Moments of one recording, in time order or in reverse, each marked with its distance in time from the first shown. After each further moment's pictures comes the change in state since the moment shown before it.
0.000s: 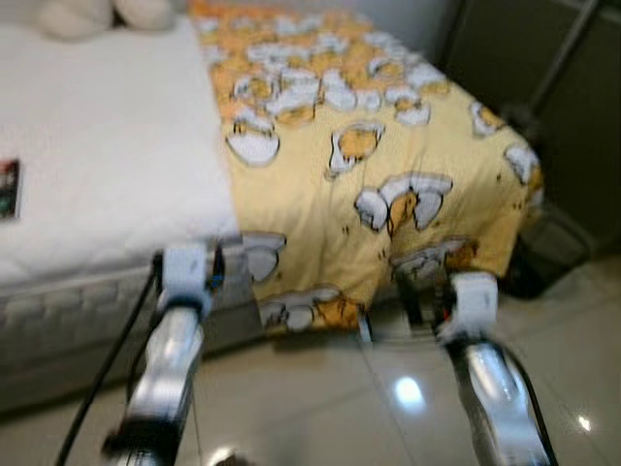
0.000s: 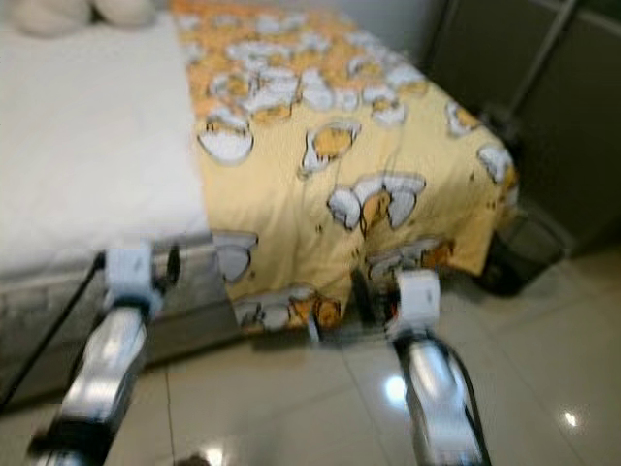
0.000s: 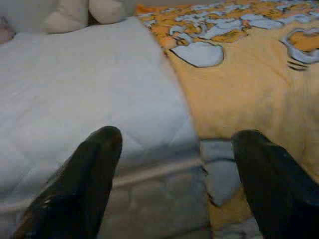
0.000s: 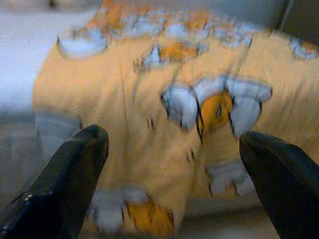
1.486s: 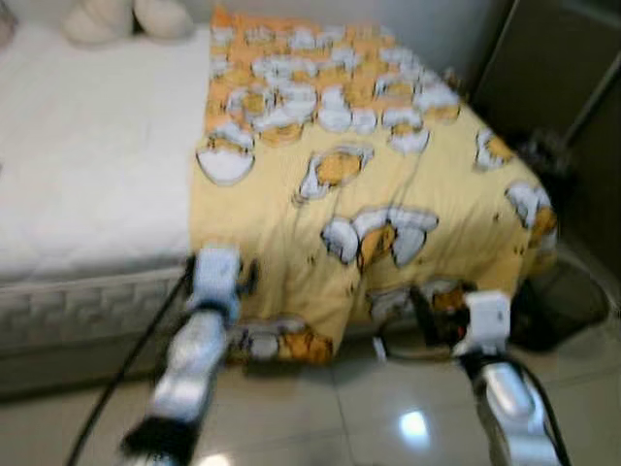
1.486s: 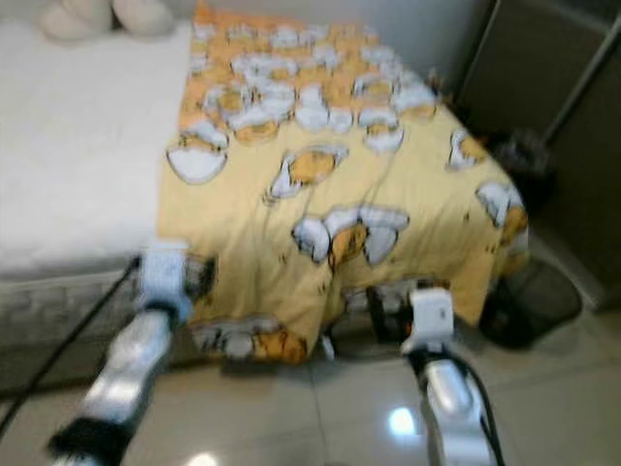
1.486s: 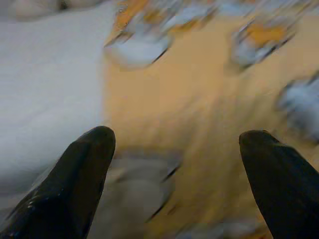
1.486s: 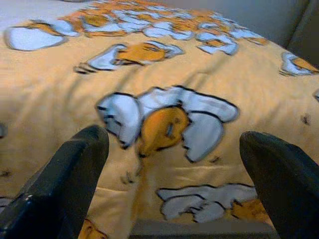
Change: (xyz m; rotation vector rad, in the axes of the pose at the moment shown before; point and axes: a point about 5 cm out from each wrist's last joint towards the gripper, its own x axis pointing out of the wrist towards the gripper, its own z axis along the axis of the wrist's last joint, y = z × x) left arm 0.003 -0.018 -0.005 0.044 0.069 -0.101; right arm -0.002 -0.011 -0.003 -0.023 -0.003 -0.019
